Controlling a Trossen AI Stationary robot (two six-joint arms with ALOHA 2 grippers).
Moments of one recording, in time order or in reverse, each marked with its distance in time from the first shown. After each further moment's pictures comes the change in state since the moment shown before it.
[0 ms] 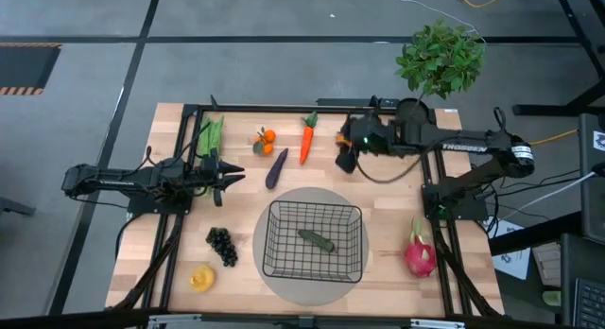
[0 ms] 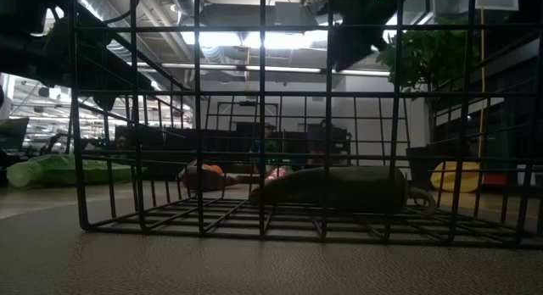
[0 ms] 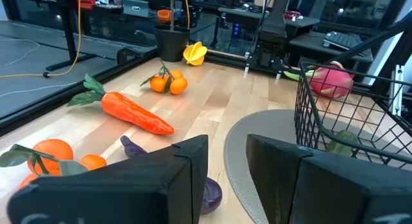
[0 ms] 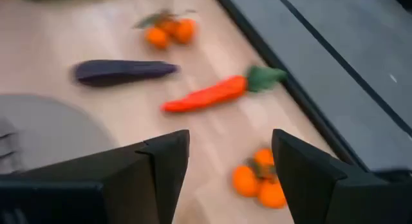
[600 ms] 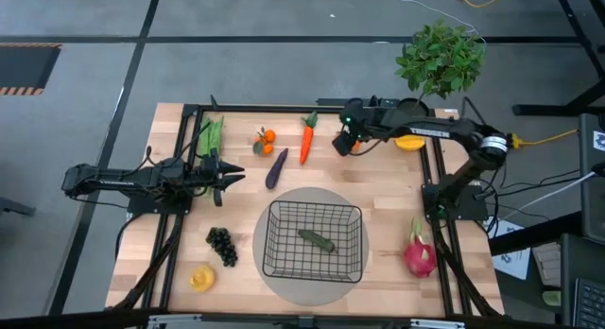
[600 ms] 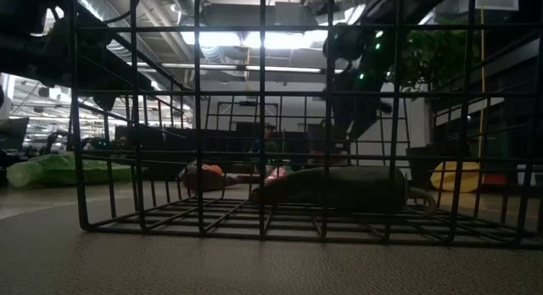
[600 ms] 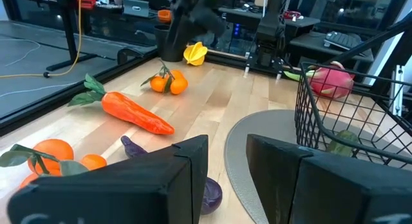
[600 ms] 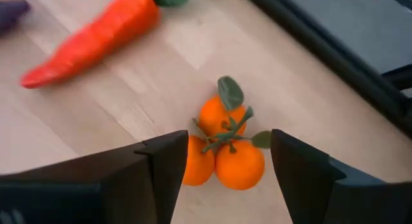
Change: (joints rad) left arm 0.000 0.000 0.000 0.000 -0.001 0.000; right arm -0.275 0.235 -0.118 0.097 -0.131 0.105
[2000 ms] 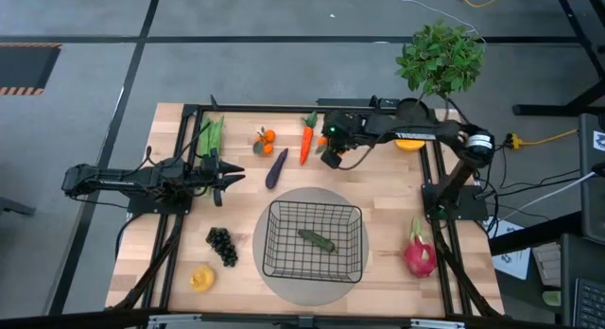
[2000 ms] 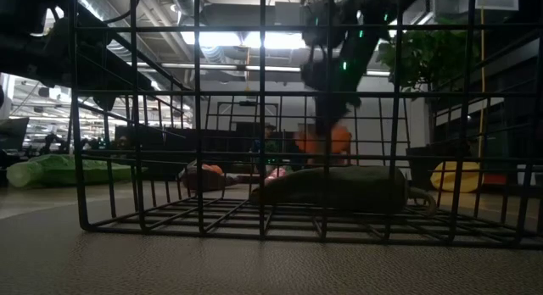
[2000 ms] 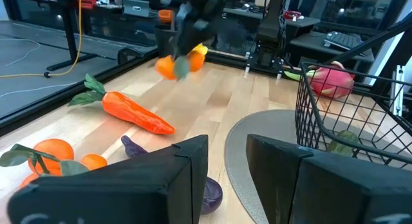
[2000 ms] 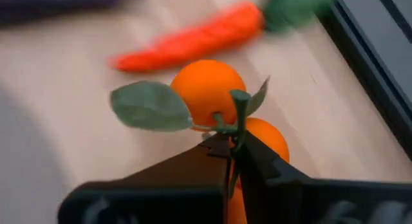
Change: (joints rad) left arm 0.000 0.000 0.000 0.000 -0.001 0.000; right arm 0.132 0.077 0.141 -0.026 -0.078 -0.211
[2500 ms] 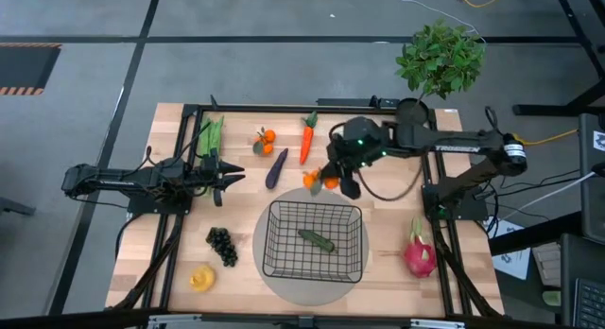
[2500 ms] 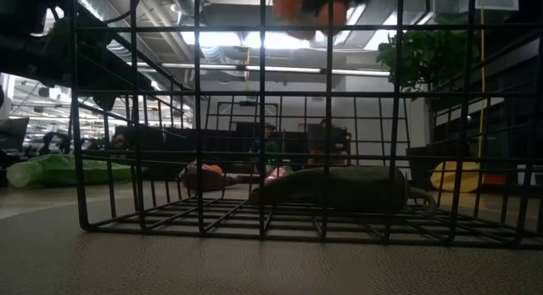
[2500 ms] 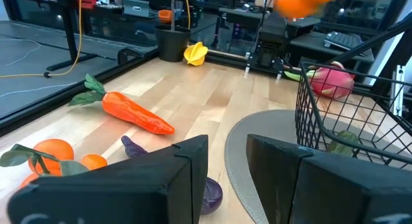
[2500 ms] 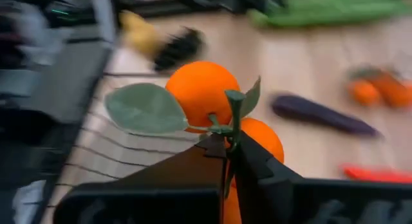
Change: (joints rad) left arm 0.000 0.000 0.000 0.000 0.000 0.000; right arm 0.248 -0.254 0.058 0.092 -0.499 -0.091
